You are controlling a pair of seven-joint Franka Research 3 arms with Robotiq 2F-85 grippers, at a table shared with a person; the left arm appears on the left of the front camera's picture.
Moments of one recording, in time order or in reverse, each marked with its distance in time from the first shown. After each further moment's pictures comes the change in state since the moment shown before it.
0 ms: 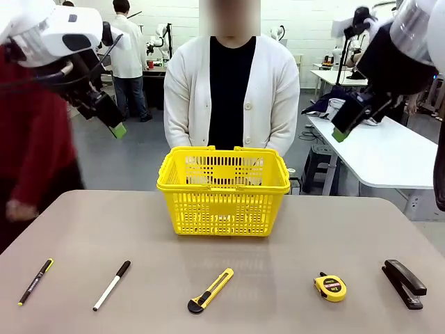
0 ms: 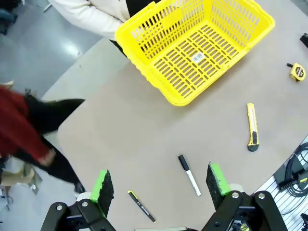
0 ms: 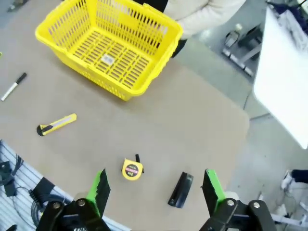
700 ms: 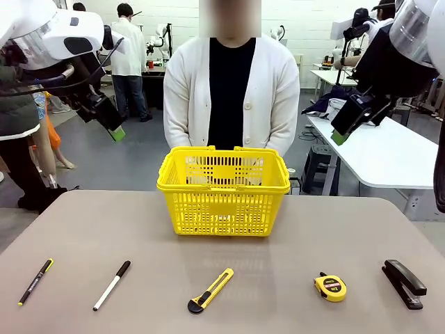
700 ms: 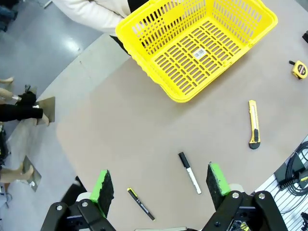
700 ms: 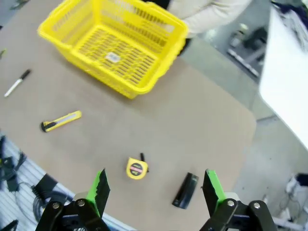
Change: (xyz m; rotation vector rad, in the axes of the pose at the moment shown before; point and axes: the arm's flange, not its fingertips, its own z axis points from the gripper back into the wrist) left arm -0.004 0.003 -0.009 -0.008 0.019 0.010; right arm -0.007 -0.008 -0.008 0.074 0.005 0.021
